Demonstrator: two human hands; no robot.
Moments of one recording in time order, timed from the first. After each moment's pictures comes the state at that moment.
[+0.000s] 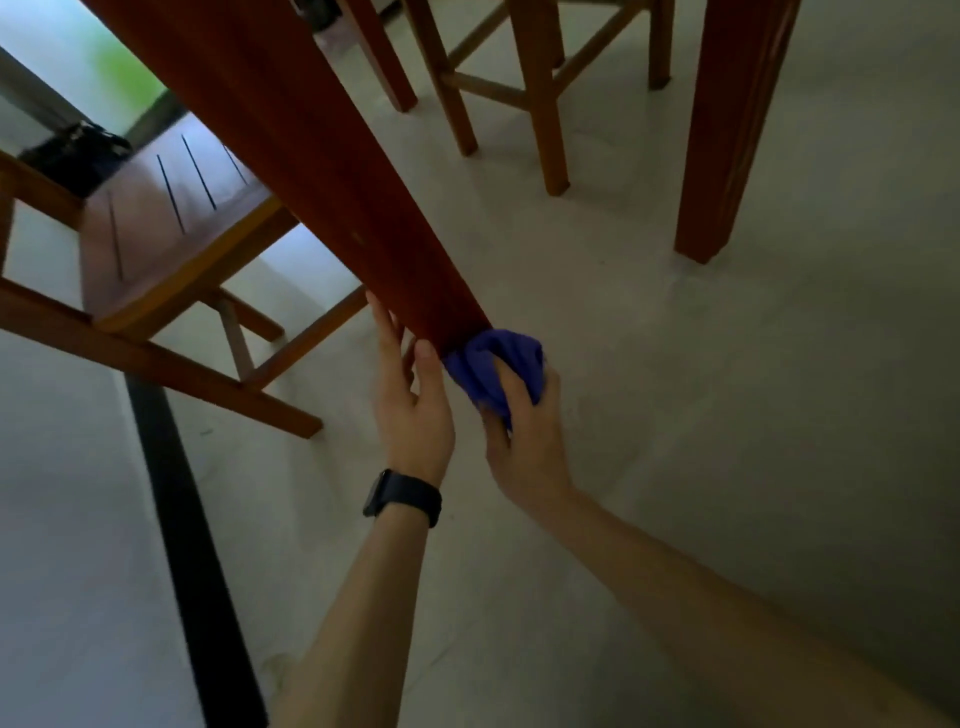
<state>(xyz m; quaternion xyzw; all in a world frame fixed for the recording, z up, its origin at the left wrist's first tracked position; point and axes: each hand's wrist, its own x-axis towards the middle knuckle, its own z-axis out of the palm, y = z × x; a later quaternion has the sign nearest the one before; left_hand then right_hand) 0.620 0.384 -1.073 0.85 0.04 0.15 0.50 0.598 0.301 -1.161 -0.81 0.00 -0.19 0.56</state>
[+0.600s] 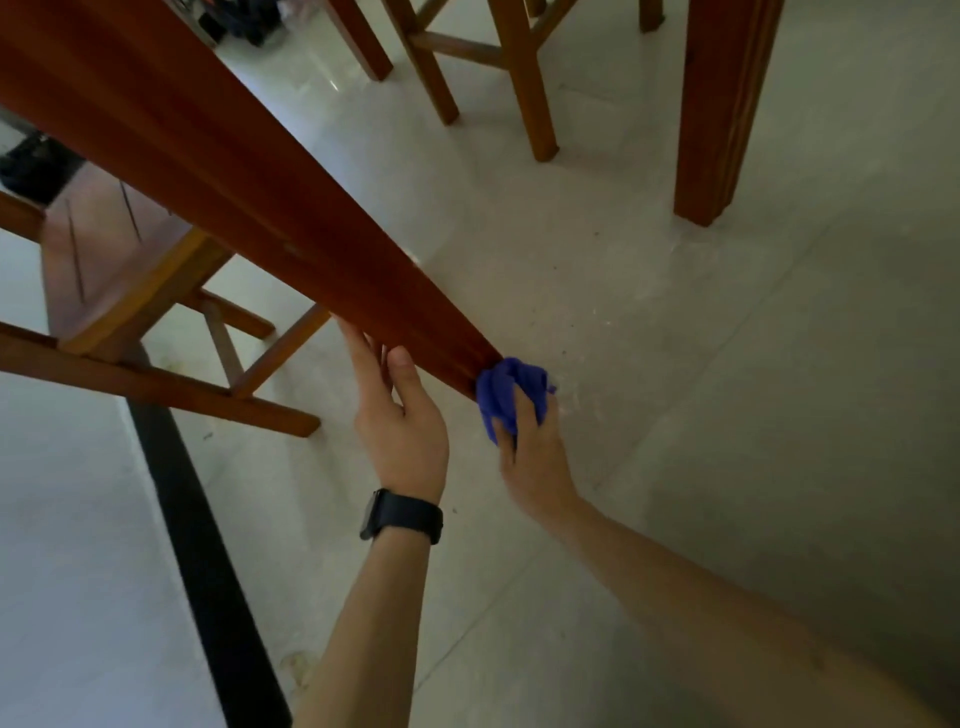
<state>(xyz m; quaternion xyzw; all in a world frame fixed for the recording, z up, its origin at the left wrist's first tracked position) 0.622 0.373 -1.082 0.90 0.06 0.21 0.39 0.596 0.305 -1.235 -0.82 0.08 -0.06 0.56</state>
